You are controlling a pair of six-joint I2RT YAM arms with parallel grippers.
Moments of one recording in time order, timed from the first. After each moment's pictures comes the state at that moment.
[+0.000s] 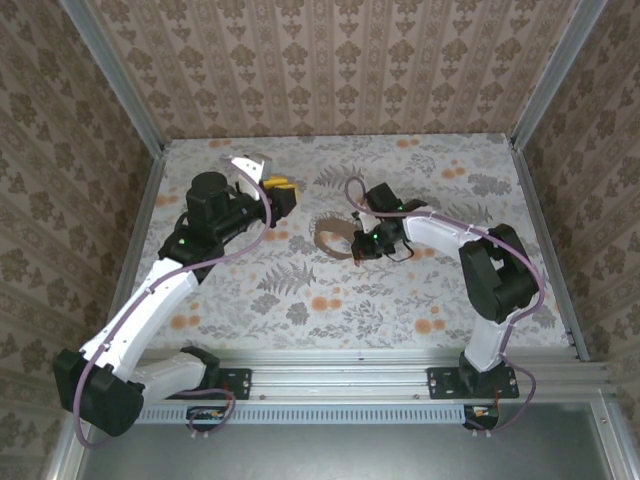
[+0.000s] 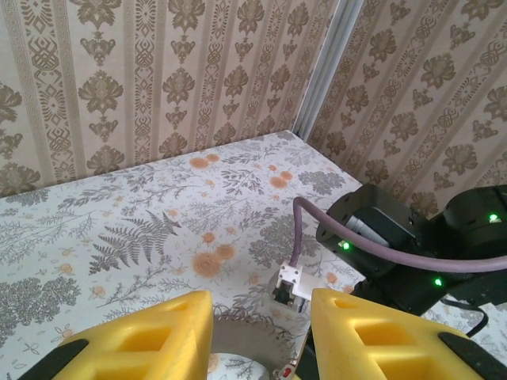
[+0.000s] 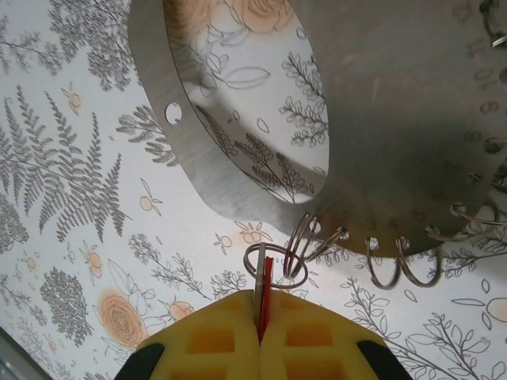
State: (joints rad) left arm -0.50 1.10 1.00 -0.11 0.37 -0.20; right arm 0.47 1.81 1.19 -0.59 -0.38 0.30
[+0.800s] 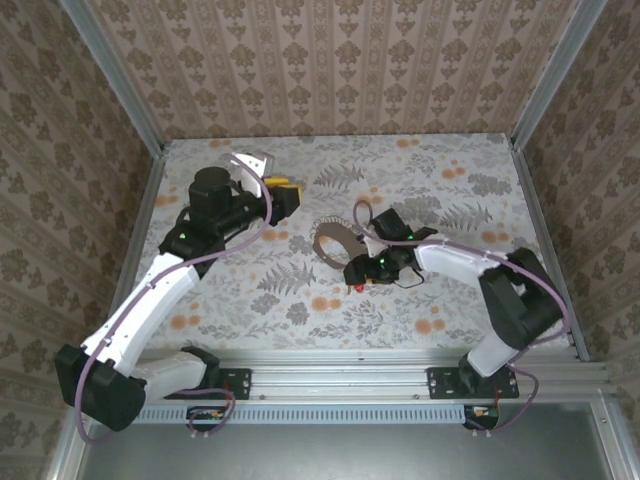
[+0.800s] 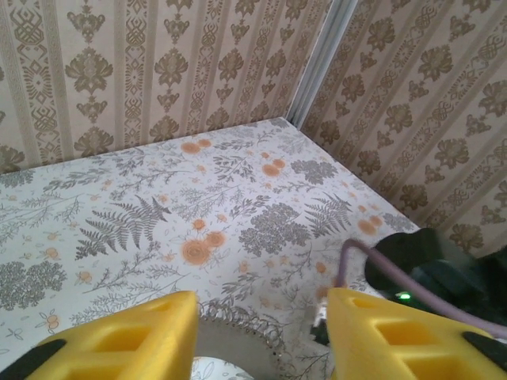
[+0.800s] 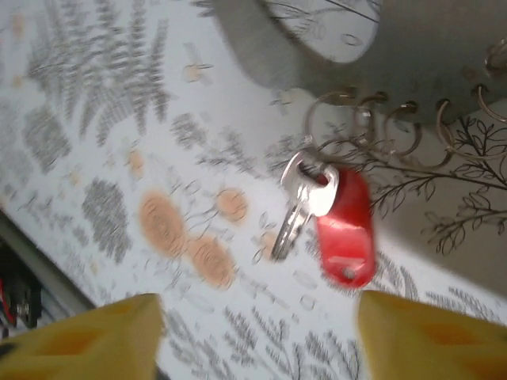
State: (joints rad) left arm -0.50 1.13 1.05 -0.17 0.40 -0.22; right arm 0.53 1.56 0.90 -0.47 -0.46 0.41
